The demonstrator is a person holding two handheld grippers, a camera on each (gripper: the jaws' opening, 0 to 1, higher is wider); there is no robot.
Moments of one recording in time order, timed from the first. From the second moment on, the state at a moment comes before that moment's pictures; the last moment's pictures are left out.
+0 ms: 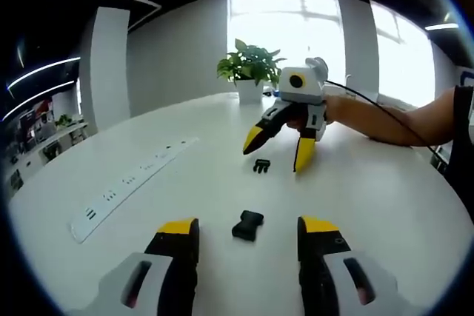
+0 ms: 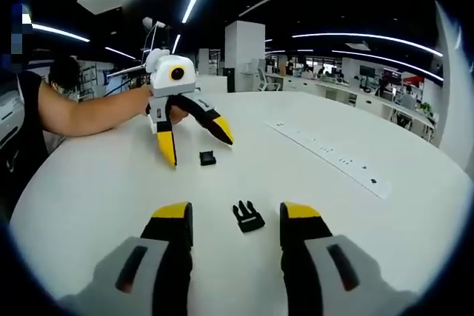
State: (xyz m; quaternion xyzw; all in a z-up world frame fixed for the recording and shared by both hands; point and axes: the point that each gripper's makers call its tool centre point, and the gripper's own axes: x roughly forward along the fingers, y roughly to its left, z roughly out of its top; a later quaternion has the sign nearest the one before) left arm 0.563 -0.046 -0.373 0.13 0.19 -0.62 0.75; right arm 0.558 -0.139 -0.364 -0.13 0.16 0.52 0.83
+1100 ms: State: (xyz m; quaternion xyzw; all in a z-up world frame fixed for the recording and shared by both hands) left arm 0.556 -0.047 -0.364 0.12 0.16 -0.64 0.74; right arm 0.559 -0.143 -0.366 -0.13 0.16 0.52 0.83
